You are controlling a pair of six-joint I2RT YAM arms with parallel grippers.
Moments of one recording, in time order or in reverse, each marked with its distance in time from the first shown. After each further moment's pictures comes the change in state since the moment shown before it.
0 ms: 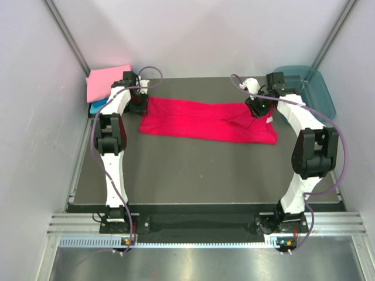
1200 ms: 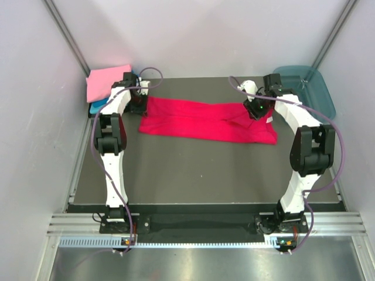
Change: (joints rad) left arm 0.000 0.000 -0.016 -0.011 0.037 -0.006; right arm 0.009 0.036 0.003 0.002 0.000 0.000
